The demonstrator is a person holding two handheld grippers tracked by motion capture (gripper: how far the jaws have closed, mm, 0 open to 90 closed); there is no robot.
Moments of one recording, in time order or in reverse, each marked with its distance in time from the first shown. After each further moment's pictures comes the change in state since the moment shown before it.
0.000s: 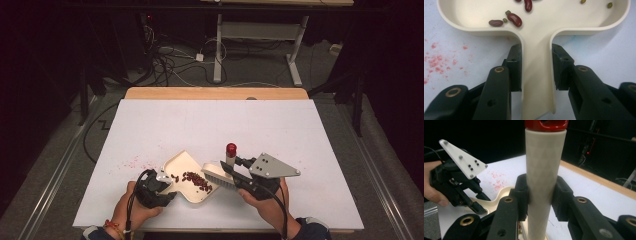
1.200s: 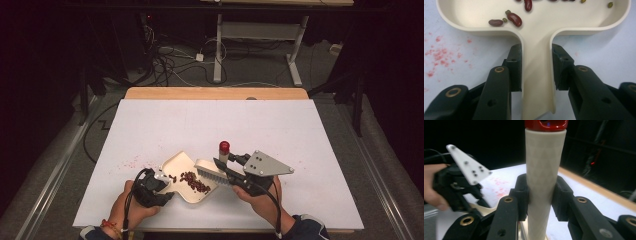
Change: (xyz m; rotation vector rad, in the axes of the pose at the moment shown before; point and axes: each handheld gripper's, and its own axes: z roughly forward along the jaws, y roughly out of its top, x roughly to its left) left arm 0.005 -0.002 -0.007 0.036 -0.006 -0.002; right arm 0.000 0.002 0.015 -0.058 0.027 -0.046
